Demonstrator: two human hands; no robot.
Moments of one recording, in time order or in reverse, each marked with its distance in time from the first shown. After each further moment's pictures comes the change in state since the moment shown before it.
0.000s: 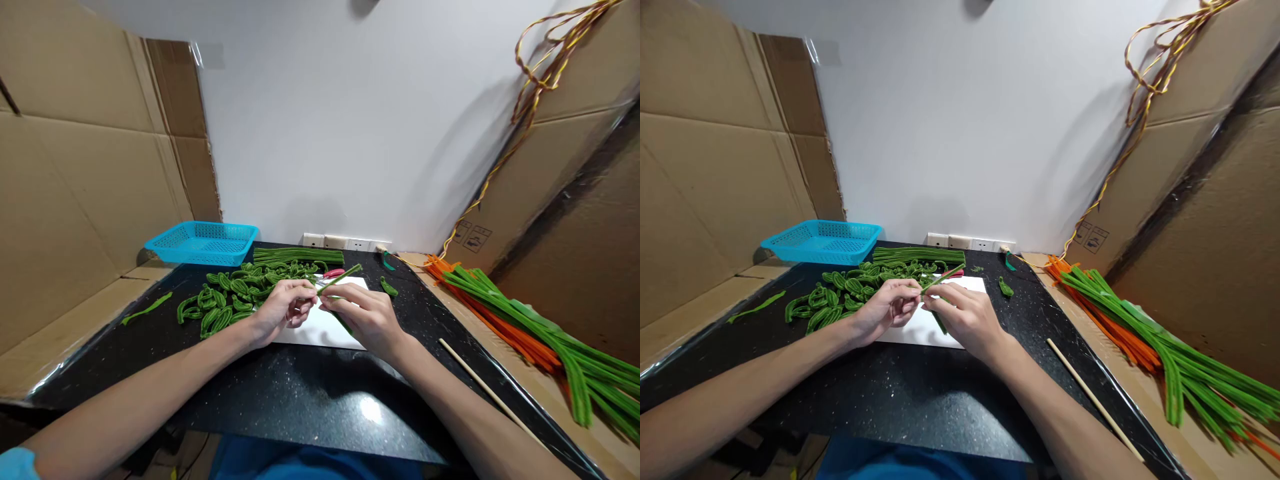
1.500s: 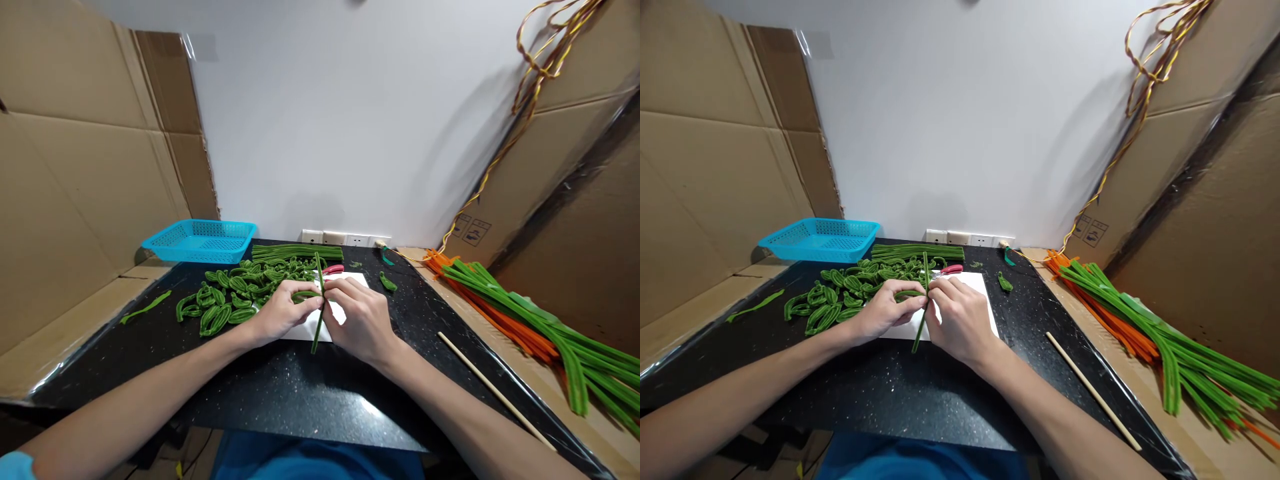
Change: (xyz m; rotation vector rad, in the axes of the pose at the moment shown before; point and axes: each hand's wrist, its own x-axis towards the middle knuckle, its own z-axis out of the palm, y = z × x) left_hand -0.001 -0.008 -0.002 0.409 -0.075 0.182; right_hand 0.004 -0.024 0.009 -0.121 -0.091 0.296
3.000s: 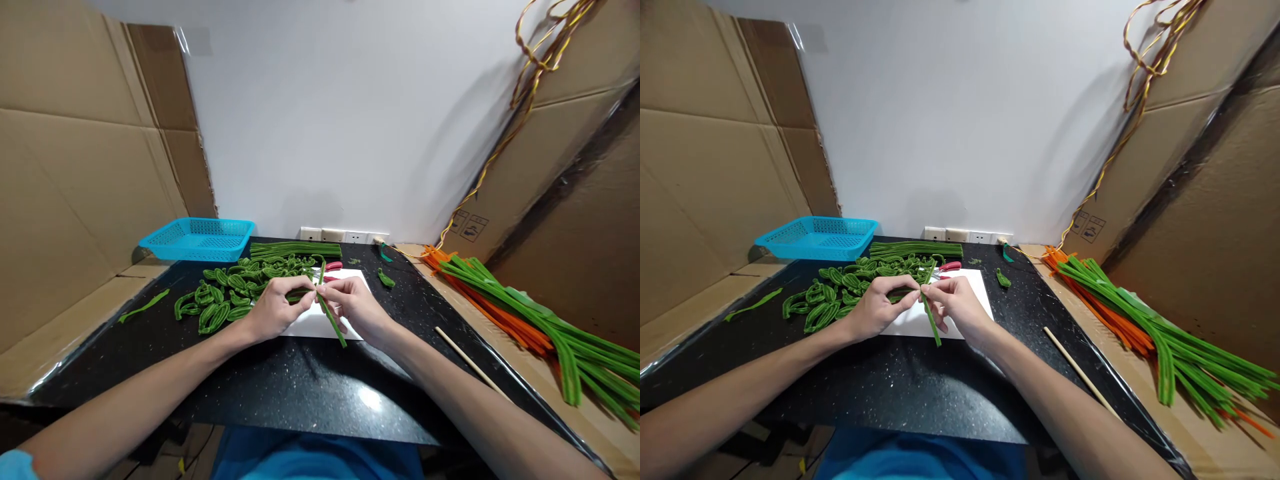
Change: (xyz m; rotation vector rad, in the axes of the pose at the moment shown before) left_hand -0.006 0.011 -0.008 0.463 0.096 0.303; right_hand 0.008 0.011 0.007 1.236 -0.360 0.830
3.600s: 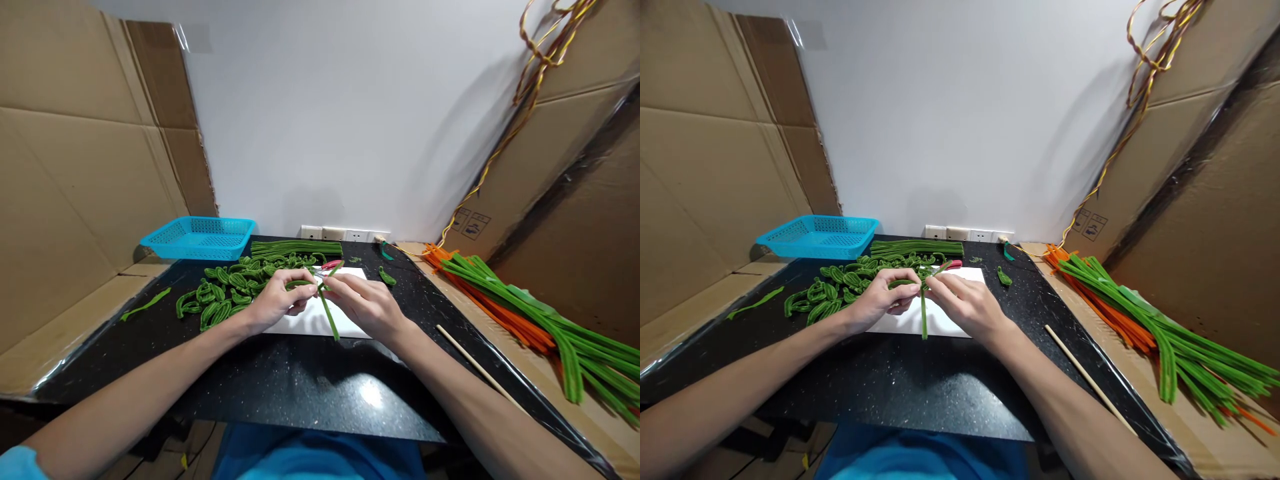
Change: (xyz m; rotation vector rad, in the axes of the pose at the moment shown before) left_hand 0.006 -0.006 0.001 -0.604 -0.087 -0.314; right_hand -0.007 0.001 -0.027 -1.341 0.284 -1.207
